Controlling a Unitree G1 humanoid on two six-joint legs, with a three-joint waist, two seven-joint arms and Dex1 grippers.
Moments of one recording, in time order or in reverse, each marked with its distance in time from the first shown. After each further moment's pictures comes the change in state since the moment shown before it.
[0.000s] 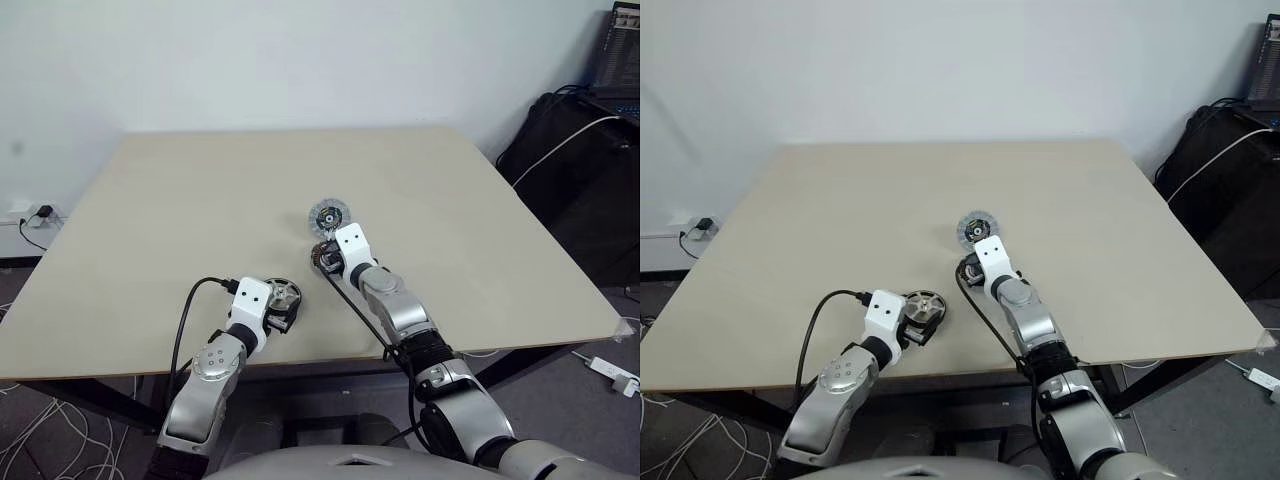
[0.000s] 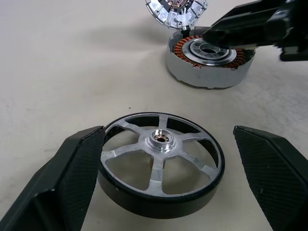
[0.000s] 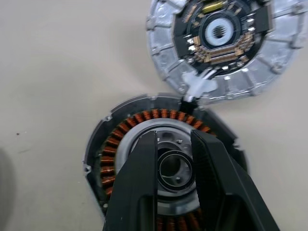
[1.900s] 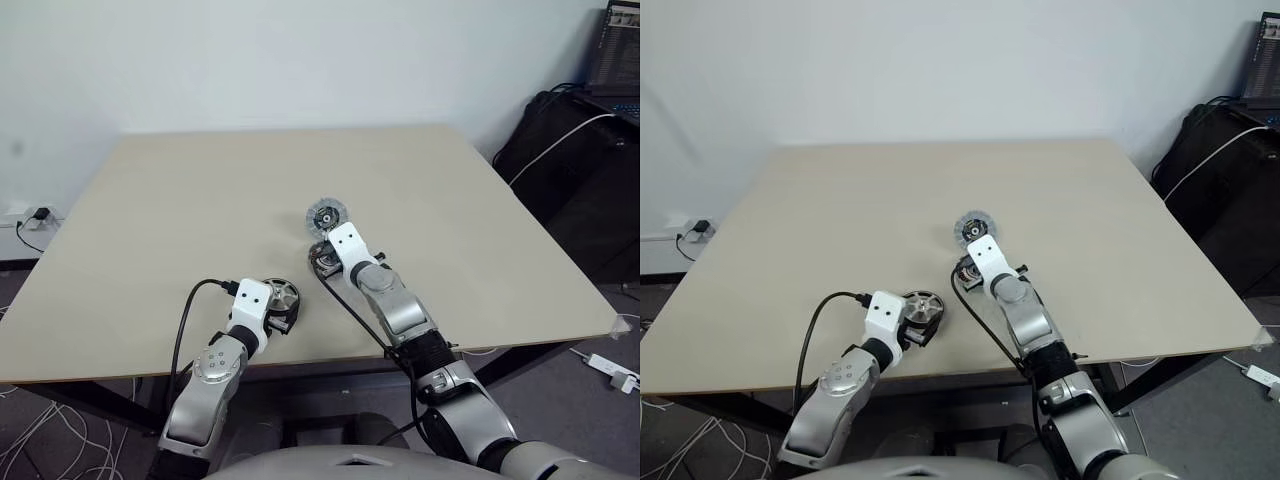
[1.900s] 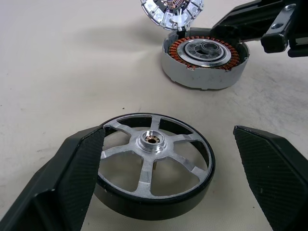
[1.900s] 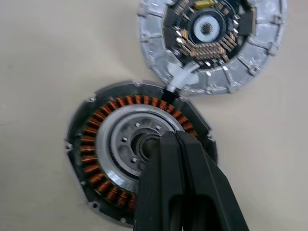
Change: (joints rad) left arm 0.010 -0.006 -0.008 -0.011 -0.004 0.003 0.015; right arm 0.029 -0.026 0.068 -0.184 -0.116 0.200 -0.044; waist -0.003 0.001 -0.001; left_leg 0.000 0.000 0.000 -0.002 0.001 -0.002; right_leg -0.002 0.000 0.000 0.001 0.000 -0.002
